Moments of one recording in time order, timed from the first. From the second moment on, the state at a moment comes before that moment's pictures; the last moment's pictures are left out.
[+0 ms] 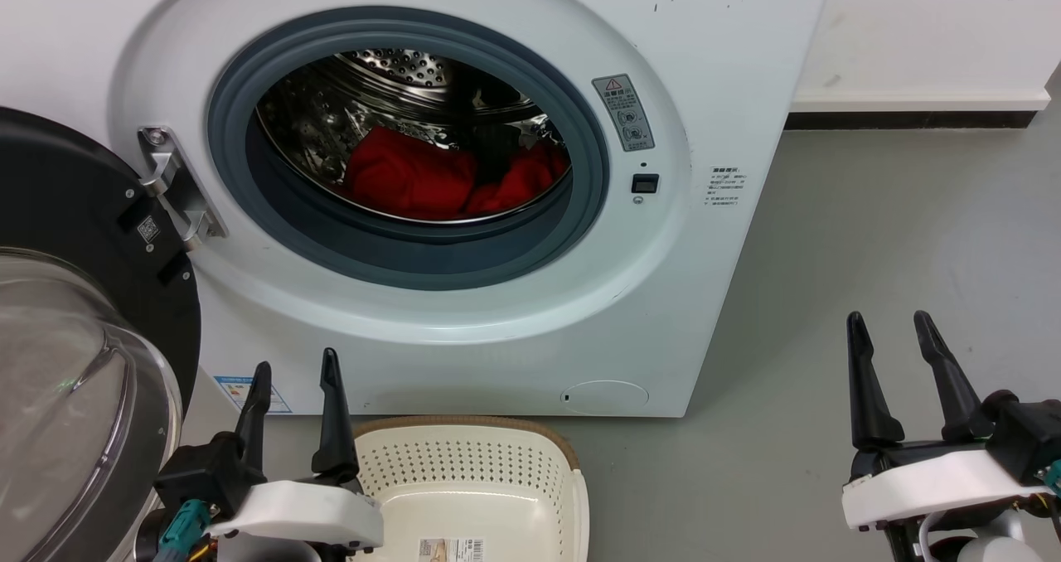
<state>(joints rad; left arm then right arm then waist) 0.03 0.12 -0.13 -0.04 -0.37 0.16 -0.17 -0.02 -0.05 -0.04 0.01 0.21 0.13 -0.17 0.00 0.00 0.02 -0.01</state>
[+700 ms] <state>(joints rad) 0.04 0.08 -0.05 0.03 -0.18 0.11 -0.22 0.00 -0.05 -0.02 0.01 0.03 0.13 -0.22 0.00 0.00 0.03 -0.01</state>
